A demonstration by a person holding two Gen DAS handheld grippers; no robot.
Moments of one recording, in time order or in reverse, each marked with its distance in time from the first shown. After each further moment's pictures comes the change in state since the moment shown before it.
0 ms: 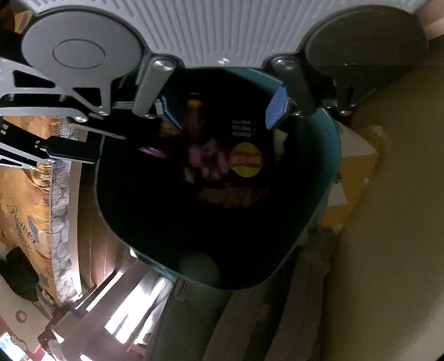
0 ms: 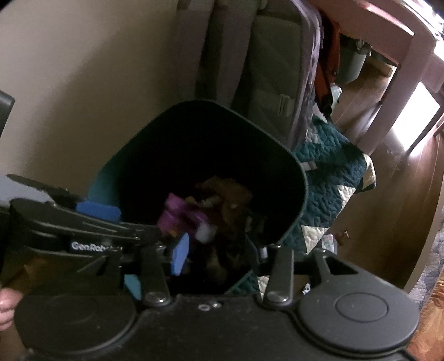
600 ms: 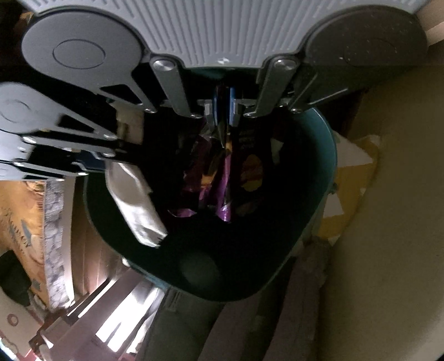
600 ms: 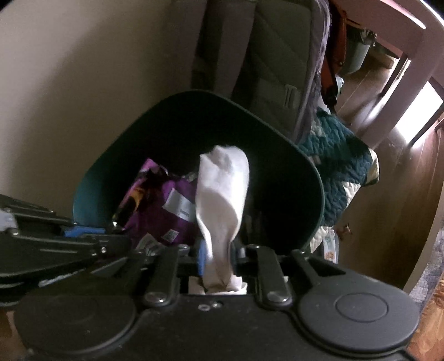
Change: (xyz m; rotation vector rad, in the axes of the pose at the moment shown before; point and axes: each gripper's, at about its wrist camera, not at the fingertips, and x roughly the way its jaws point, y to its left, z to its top) left arm 0.016 0.002 0.005 -0.019 0.064 0.031; right arm 0.036 0.005 0.012 0.003 0.063 -0.022
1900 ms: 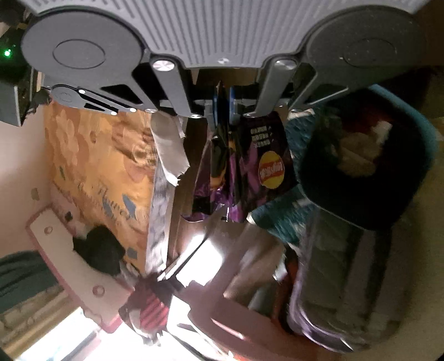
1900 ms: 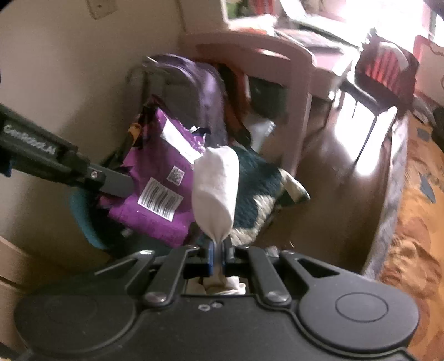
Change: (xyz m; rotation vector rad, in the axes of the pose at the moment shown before) left arm -0.142 -0.165 -0.040 0.029 -0.211 -0.314; right arm -0.195 -0.120 -0.124 0.072 -0.298 -0.064
